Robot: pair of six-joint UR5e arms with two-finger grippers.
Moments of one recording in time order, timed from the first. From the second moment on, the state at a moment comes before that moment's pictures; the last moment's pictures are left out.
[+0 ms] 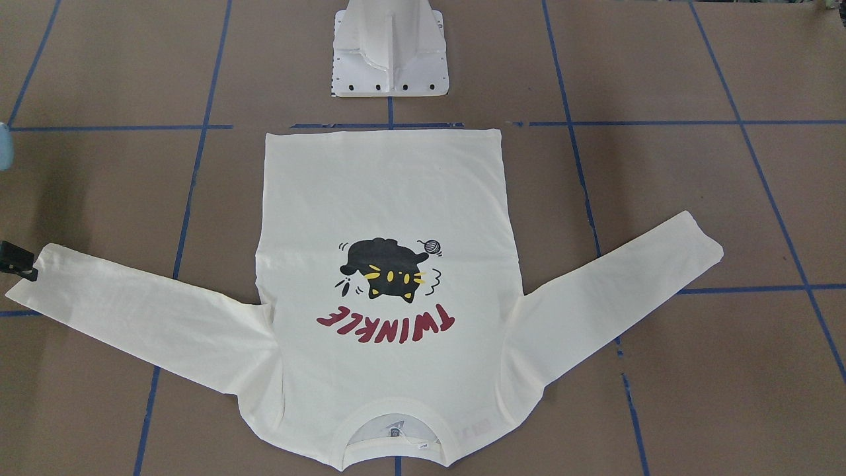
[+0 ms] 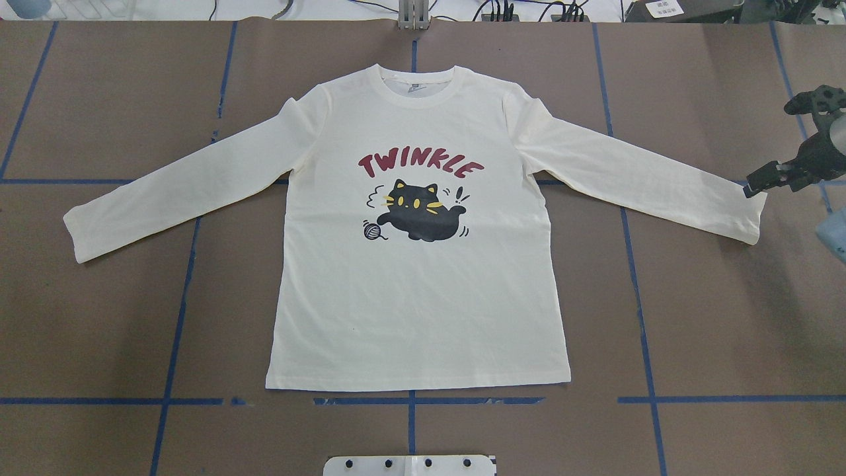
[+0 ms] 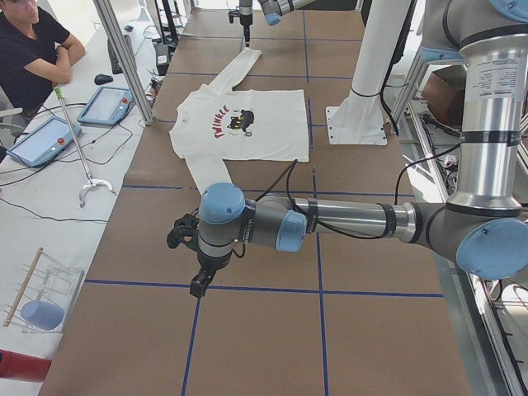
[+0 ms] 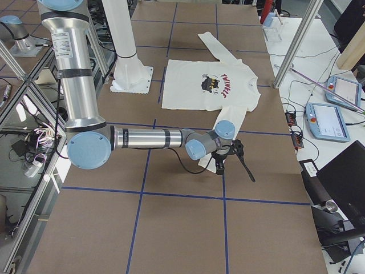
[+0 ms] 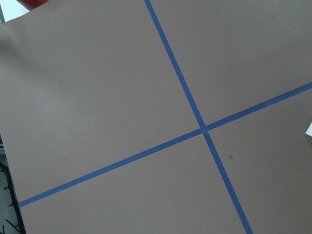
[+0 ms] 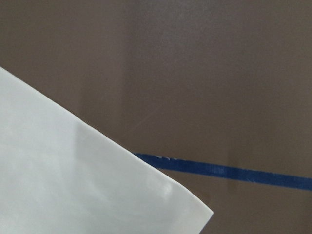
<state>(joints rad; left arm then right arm) -1.65 -1.55 -1.65 -1.74 -2.26 0.30 1.15 -1.43 1.37 -1.11 2.25 0.43</state>
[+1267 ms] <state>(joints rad) -1.64 -1.55 -1.64 -1.74 -2.26 0.30 1.10 -1.43 1.34 -1.12 2.25 0.44</state>
